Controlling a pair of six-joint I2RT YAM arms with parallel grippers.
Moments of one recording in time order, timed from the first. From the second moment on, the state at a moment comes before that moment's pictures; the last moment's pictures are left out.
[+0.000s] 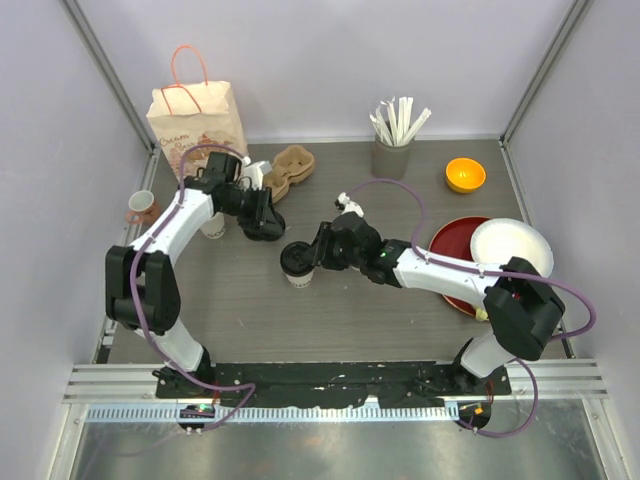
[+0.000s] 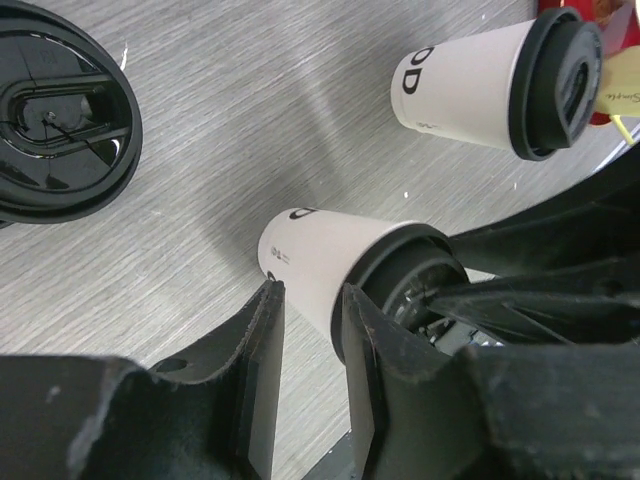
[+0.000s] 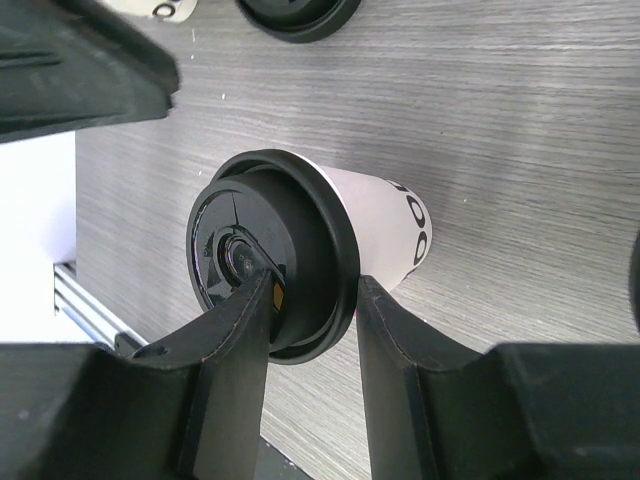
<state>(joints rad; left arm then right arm) -0.20 1.68 1.32 -0.71 0.65 -0.09 0.86 1.55 0.96 -0.03 0.04 0.85</state>
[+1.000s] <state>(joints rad) -0.19 1.54 1.24 -0.81 0.66 -0.13 0.86 1.55 1.04 -0.13 0.18 0.91</state>
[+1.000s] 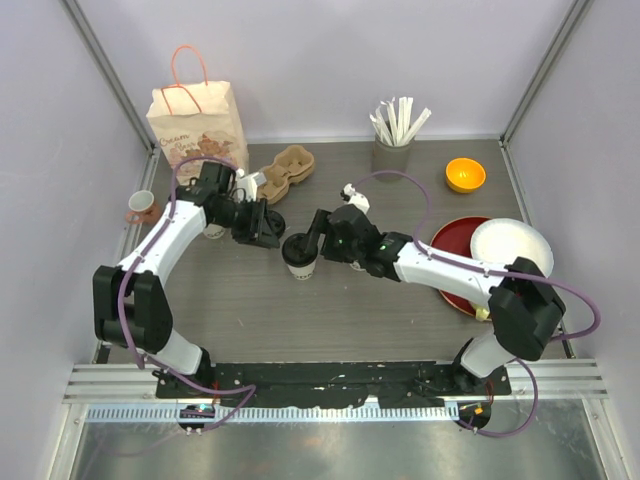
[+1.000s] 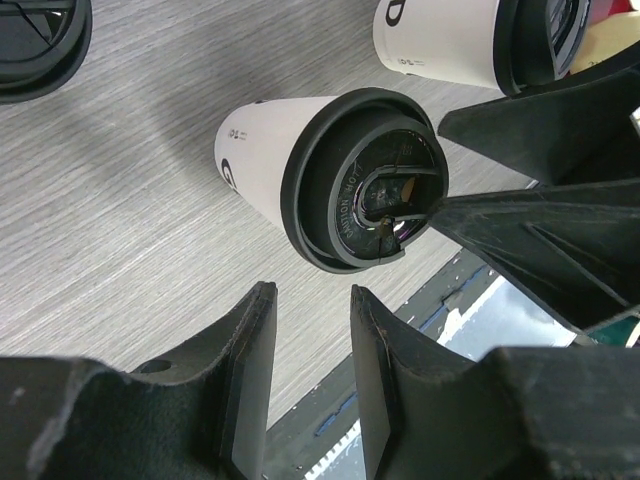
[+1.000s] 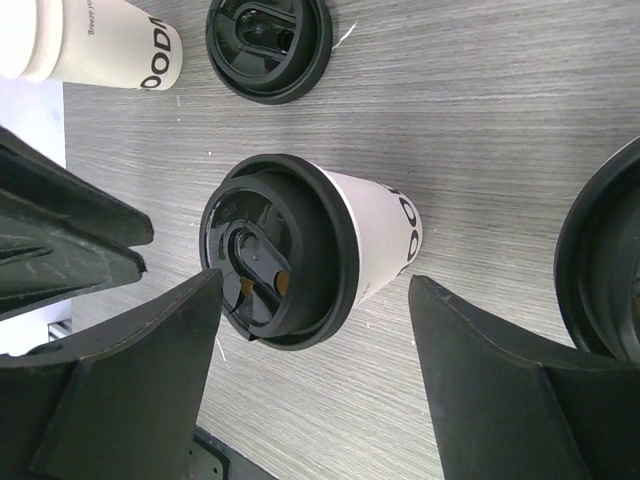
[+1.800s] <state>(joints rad) -0.22 1.47 1.00 -0.69 0.64 -0.41 0.70 1.77 1.35 -0.20 -0.11 0.60</state>
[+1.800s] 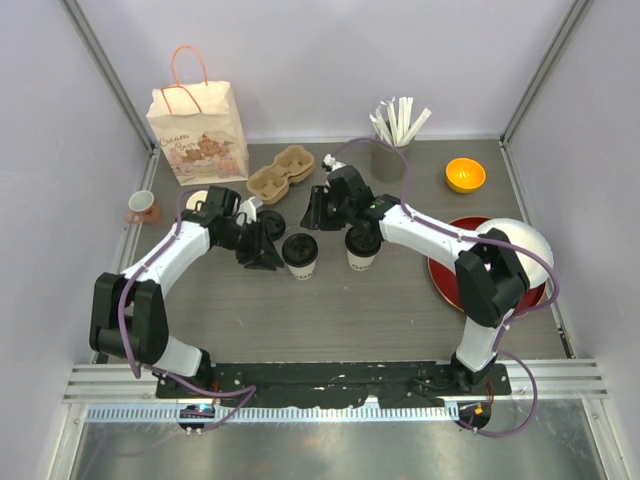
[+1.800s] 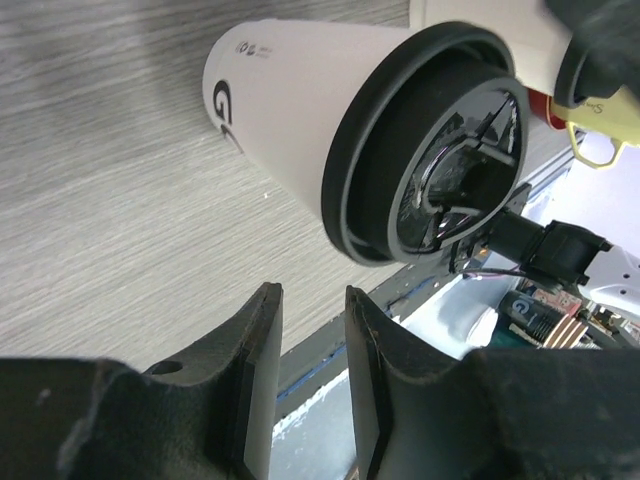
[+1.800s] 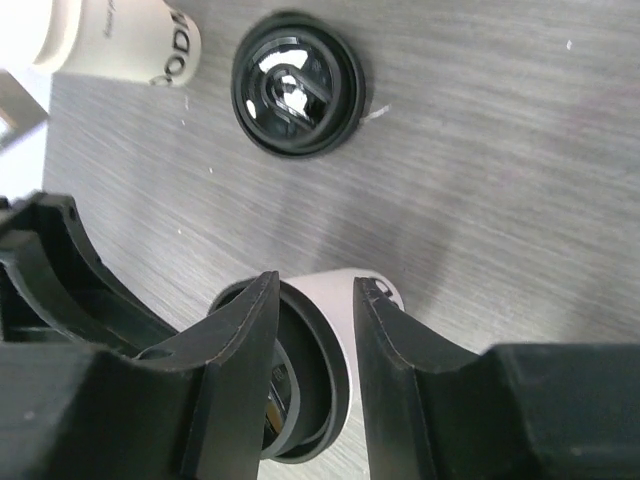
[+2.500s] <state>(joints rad) -0.23 1.58 1.12 -0.60 0.62 -0.38 0.73 1.62 1.08 -0.10 -0.08 0.76</state>
